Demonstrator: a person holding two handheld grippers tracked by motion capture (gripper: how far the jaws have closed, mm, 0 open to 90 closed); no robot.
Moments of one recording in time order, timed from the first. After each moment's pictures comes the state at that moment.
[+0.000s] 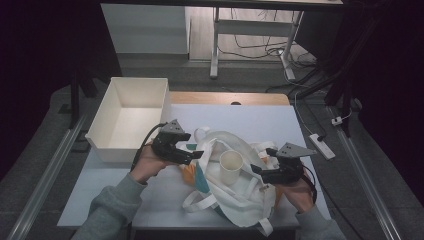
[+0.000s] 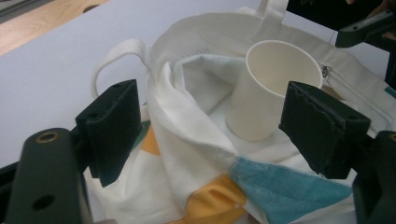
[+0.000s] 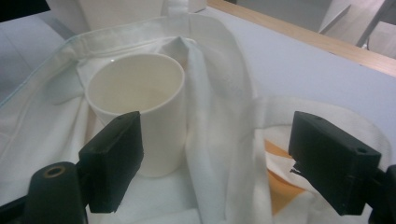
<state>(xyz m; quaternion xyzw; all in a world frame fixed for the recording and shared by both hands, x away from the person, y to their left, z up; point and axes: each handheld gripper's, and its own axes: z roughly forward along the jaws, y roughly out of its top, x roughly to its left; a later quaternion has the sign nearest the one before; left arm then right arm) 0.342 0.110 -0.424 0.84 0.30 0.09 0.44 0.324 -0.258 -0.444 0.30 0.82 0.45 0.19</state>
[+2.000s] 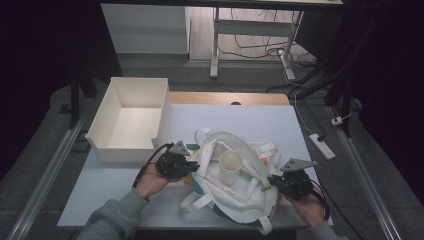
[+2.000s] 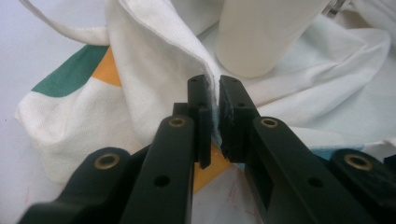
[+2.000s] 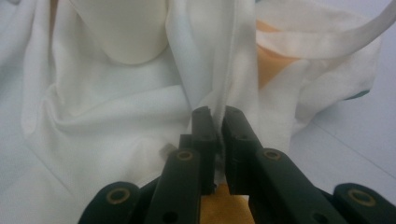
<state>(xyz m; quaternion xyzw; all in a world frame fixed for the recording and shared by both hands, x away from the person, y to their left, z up) 0.321 0.102 -0.472 0.87 0.30 0.06 0.38 0.301 -0.286 -0.471 0.35 0.87 0.33 0.16</state>
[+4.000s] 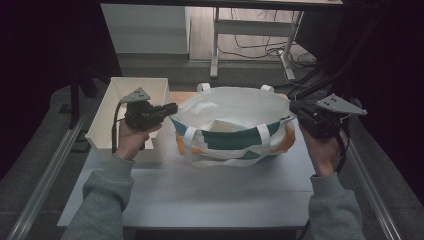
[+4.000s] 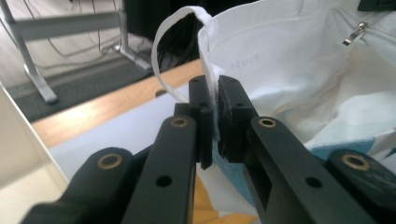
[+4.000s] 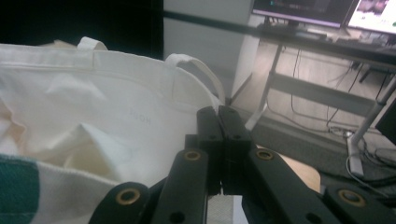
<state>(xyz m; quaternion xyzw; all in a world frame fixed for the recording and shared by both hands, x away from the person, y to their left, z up) 0.377 0.179 -0.378 0.74 0.36 0.15 0.55 0.372 -0.296 -0.325 0.34 0.72 0.50 0.33</state>
